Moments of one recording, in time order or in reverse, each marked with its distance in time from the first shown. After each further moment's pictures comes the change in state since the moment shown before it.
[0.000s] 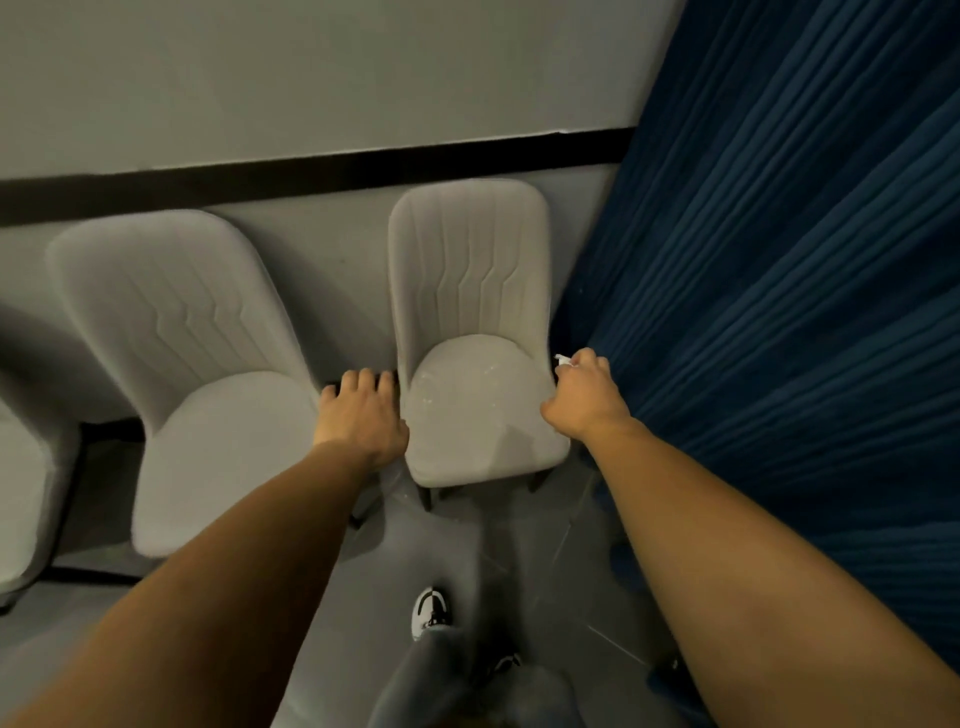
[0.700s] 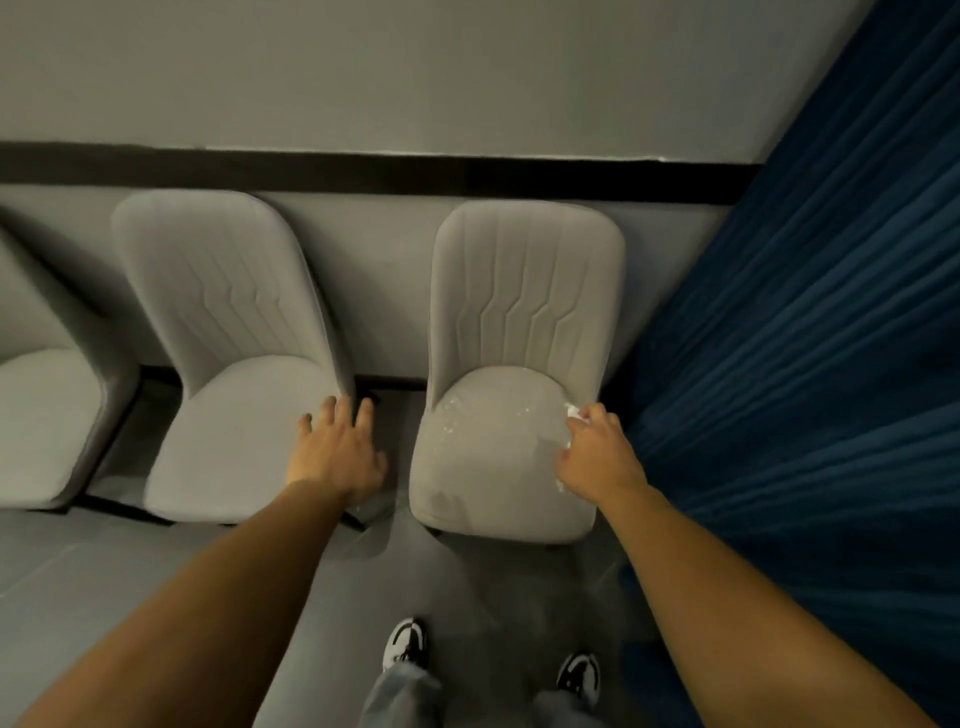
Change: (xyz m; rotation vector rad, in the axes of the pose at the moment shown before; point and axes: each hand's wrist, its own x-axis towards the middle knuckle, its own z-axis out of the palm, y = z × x) left_hand 0.075 0.027 0.045 0.020 -0.080 -0.340; right_hand 0.151 0.061 0.037 0.040 -0.114 -0.296
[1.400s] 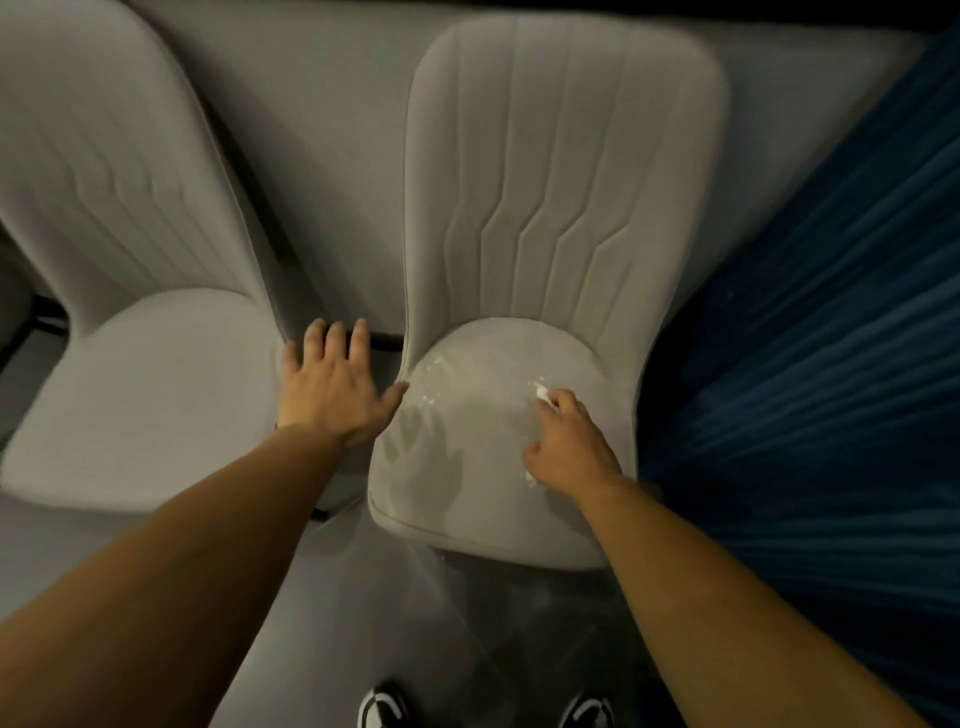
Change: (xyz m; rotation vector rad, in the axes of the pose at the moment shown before) left_hand 0.151 0.061 0.176 -0.059 0.158 -0.086; right_hand 0.159 0.069 0.207 0.014 -0.098 -0.118
